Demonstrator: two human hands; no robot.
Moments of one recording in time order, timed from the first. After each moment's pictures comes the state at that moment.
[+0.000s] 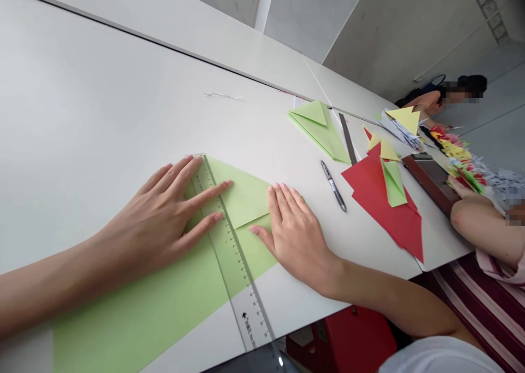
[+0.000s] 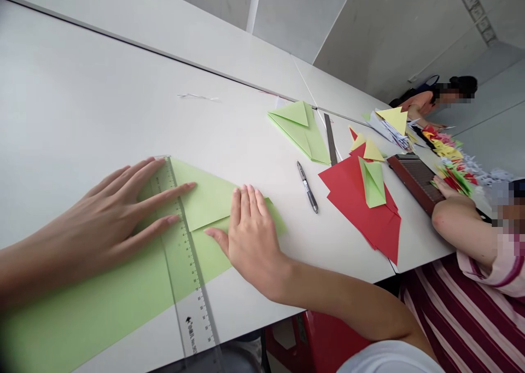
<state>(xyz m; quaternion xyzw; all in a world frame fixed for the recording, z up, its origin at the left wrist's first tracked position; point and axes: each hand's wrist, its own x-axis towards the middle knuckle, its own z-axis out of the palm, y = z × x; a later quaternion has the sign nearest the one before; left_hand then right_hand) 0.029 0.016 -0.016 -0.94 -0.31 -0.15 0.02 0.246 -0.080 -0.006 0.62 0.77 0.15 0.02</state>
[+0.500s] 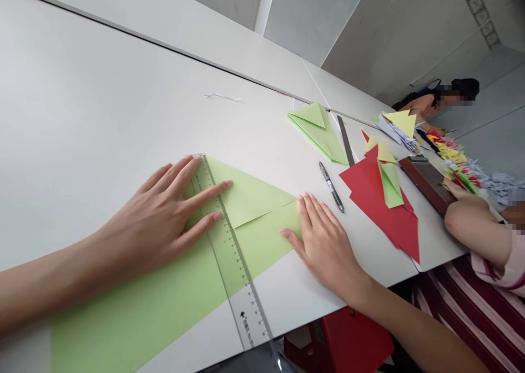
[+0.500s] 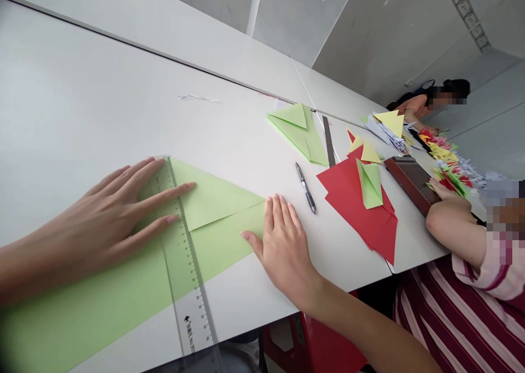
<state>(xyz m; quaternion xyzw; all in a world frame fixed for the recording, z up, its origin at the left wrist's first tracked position) 0.027 0.019 -0.020 -0.94 -0.31 -0.16 0.04 0.288 -0.110 -0.012 0.66 0.73 0.18 0.01</state>
